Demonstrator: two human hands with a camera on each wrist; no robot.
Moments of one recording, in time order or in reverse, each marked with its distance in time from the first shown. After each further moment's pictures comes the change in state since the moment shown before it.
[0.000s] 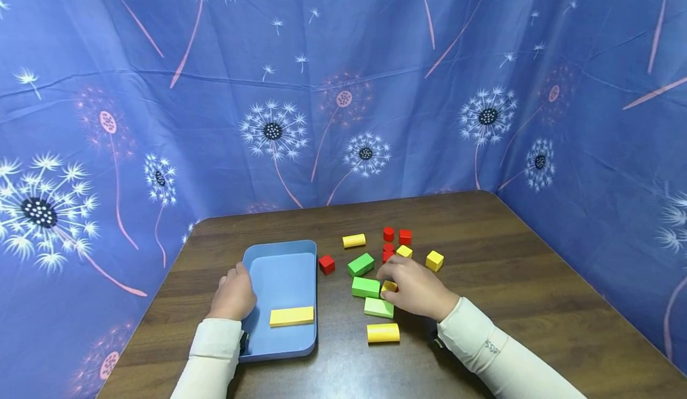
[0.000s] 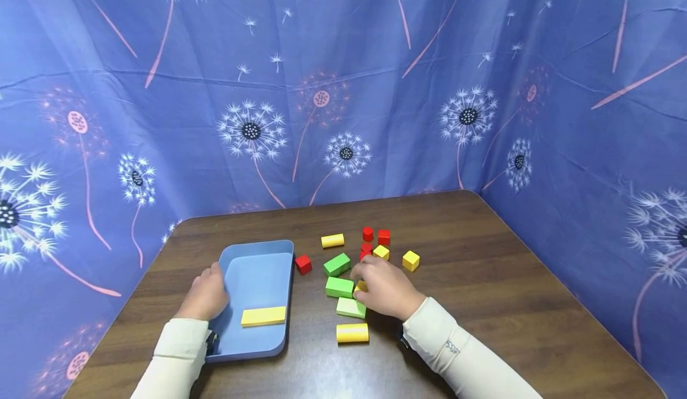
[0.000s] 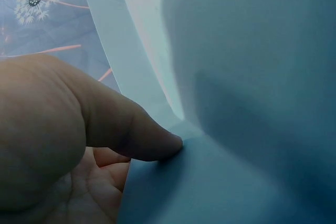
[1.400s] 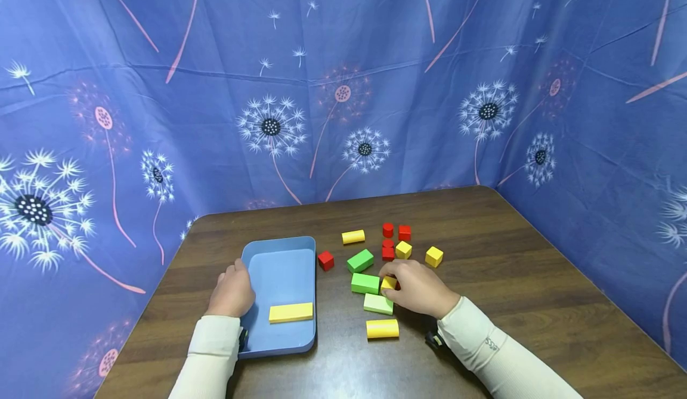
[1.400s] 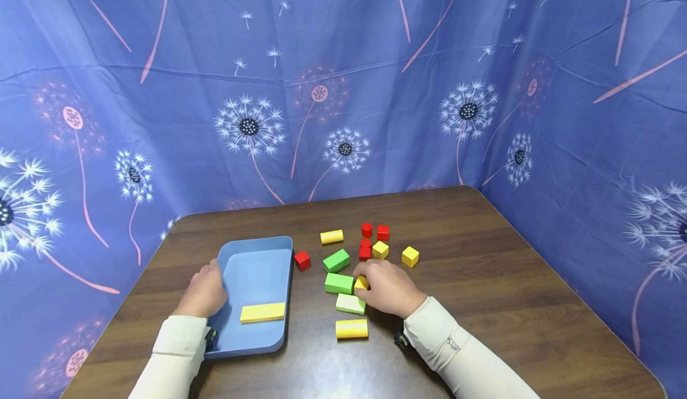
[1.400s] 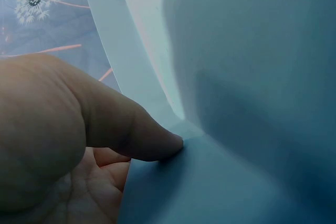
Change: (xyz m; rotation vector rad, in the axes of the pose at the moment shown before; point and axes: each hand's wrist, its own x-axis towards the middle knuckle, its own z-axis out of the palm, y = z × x) left_hand 0.001 -0.002 0.001 0.000 -0.008 0.011; right_hand -0.003 0.010 0.012 0.055 -0.072 0.137
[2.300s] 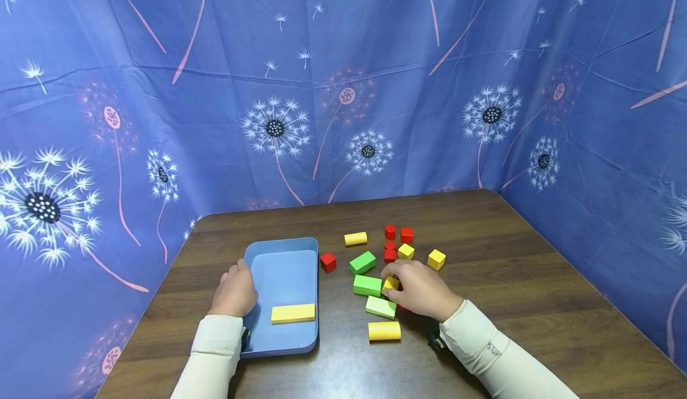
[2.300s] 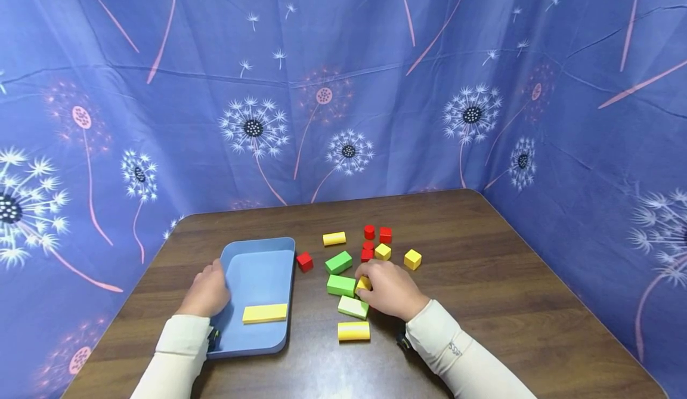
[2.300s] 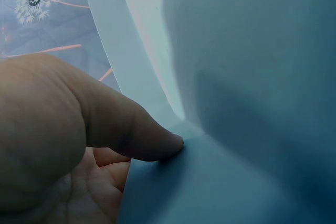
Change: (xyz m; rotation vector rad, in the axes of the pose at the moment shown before) left_hand -0.001 0.001 -0.001 0.002 0.015 -0.008; right_hand -0.002 -0.004 -0.005 0.000 0.026 -0.003
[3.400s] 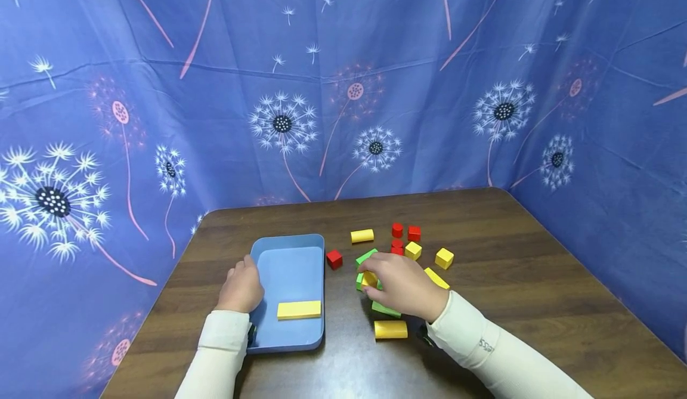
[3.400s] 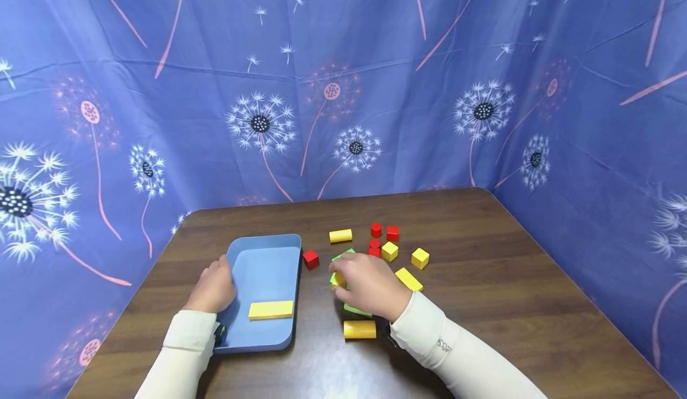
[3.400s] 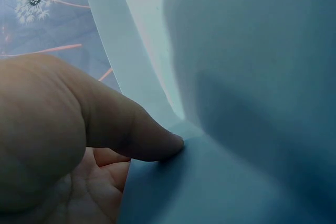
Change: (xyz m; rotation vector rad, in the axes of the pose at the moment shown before) left_hand 0.001 0.000 0.001 -0.005 -0.007 -0.022; right_hand 0.019 -0.061 -0.018 -0.098 0.056 -0.263
